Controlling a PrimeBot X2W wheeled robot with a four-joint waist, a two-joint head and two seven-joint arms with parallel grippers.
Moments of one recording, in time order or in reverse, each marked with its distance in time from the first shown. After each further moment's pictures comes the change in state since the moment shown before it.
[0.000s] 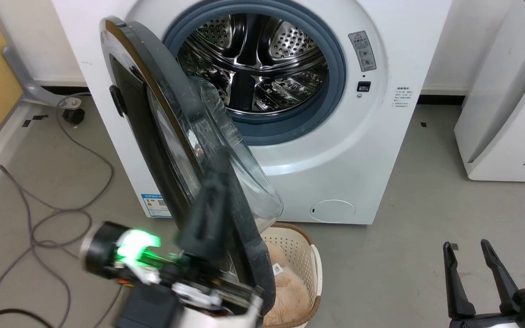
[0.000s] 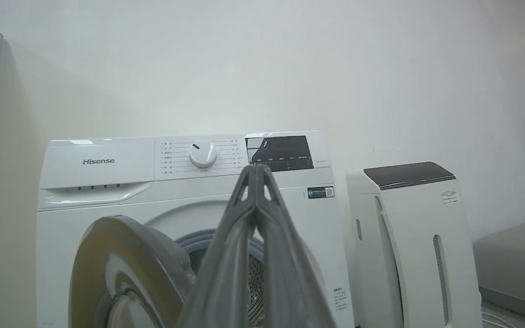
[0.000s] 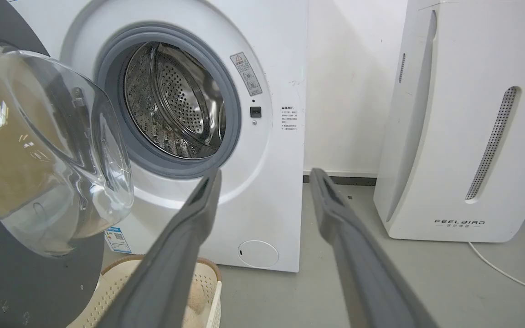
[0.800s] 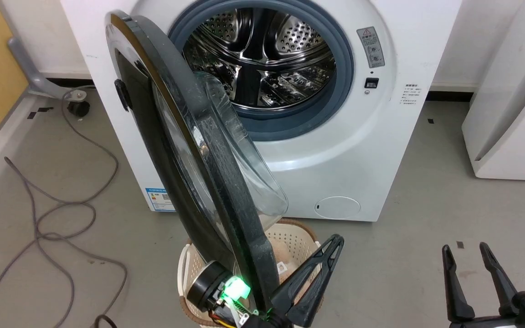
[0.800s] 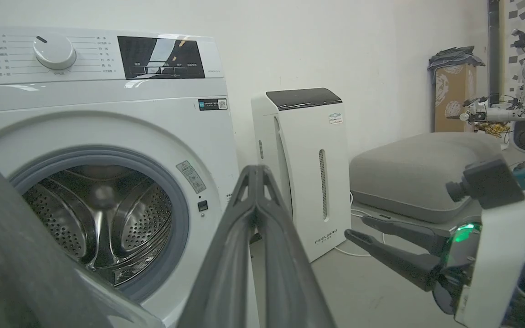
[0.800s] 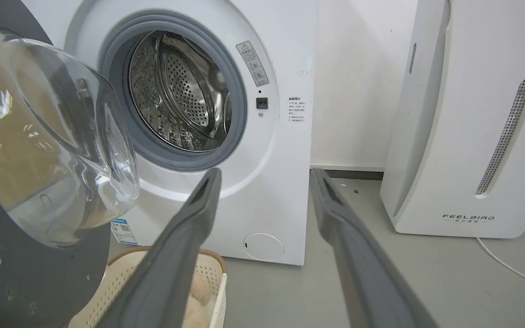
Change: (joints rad) left arm 0.063 0.004 -0.281 0.188 0.008 -0.082 0.000; right arm 0.010 0.000 0.002 0.001 0.000 0.000 0.000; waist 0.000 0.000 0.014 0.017
